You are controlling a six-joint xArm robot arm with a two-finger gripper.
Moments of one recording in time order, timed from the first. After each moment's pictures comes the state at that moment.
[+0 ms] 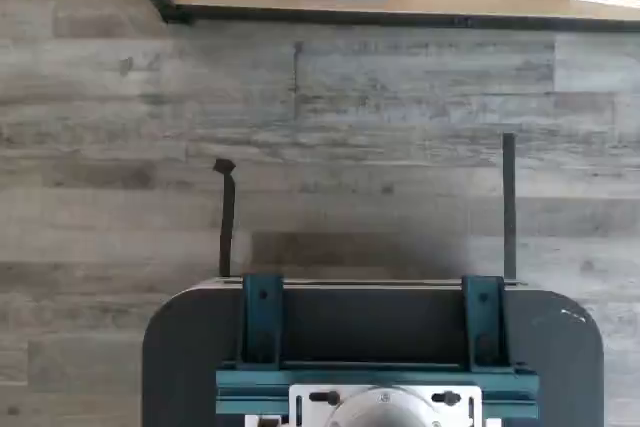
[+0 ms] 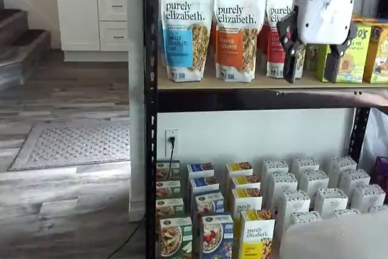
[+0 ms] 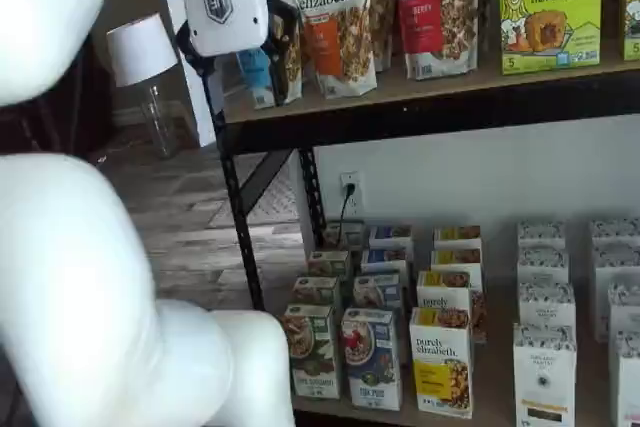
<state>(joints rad) 0.01 -0.84 -1.15 0.04 2.00 0.03</state>
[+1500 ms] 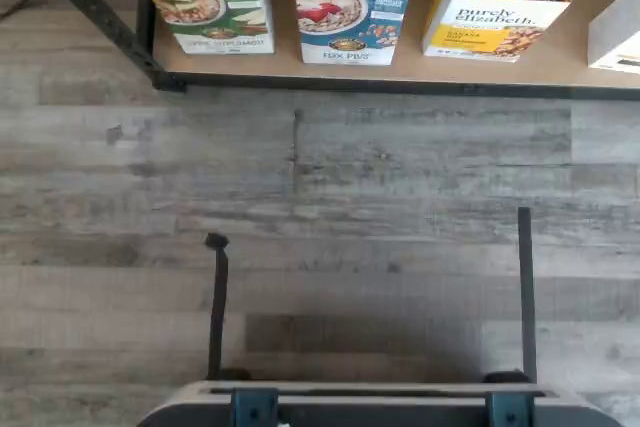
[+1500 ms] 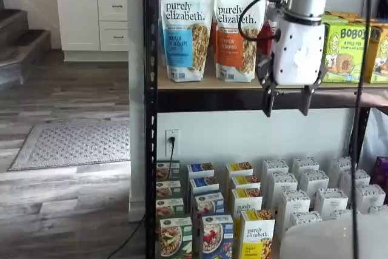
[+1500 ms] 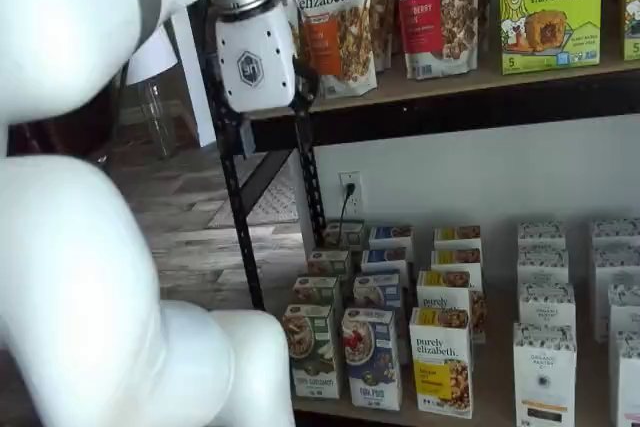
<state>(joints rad) 0.03 -0.85 -0.87 0.03 1.64 0.04</state>
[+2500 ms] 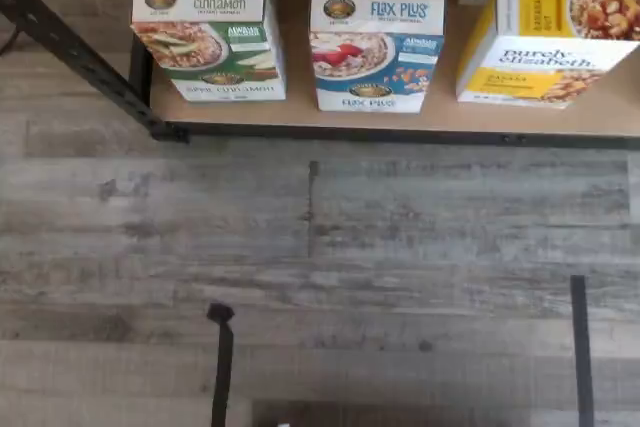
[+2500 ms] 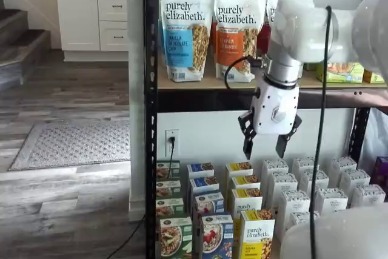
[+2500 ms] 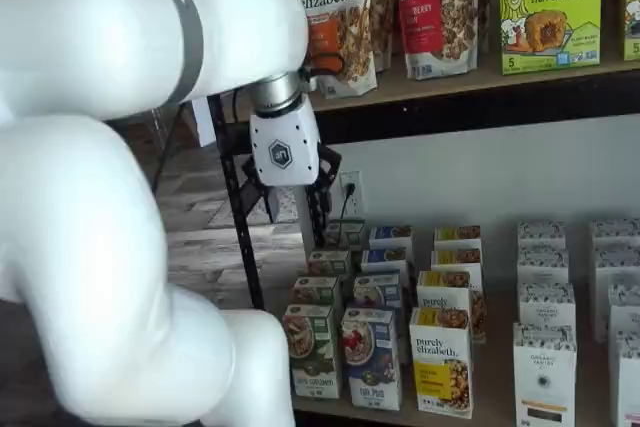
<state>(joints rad) 0.04 -0.77 -0.56 0.05 1.21 0.03</state>
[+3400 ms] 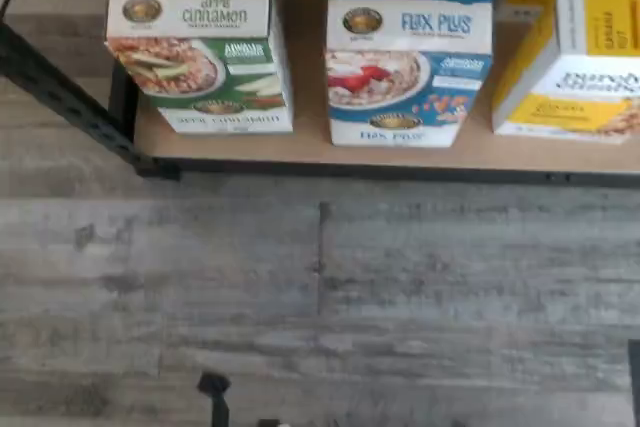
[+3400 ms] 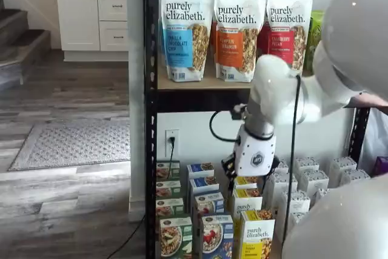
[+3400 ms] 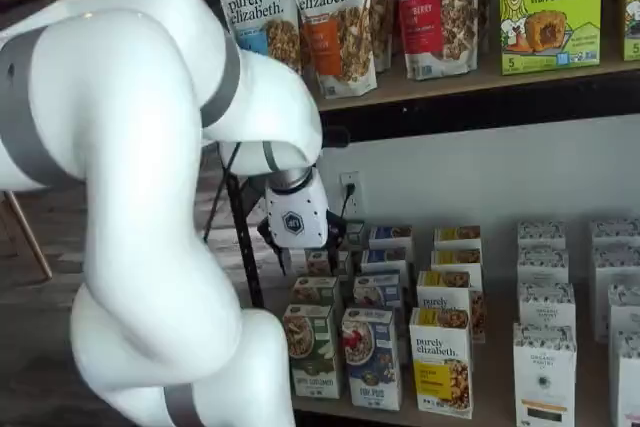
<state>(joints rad) 0.11 -0.50 -0.39 0.03 0.71 0.09</state>
